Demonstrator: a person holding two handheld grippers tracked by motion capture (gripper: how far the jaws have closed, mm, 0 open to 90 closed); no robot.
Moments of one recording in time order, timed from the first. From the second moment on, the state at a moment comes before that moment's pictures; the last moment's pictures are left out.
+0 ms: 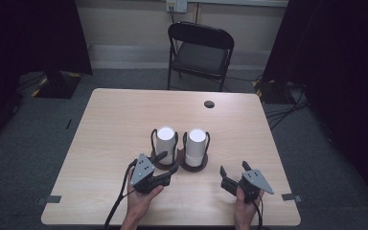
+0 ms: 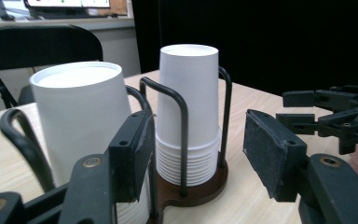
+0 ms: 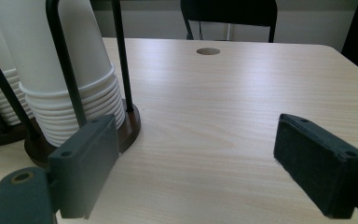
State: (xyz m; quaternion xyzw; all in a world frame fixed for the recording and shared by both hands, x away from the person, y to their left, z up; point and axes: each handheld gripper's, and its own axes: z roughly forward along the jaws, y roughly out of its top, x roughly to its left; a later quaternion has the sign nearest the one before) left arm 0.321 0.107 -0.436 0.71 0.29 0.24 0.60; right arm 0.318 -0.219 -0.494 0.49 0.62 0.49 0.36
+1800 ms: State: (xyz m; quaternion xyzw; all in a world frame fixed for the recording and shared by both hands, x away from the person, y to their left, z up) left arm 0.405 0.045 -0.391 0.74 0.28 0.19 0.58; right arm 0.315 -0.223 -0.495 0.48 0.62 0.51 0.35
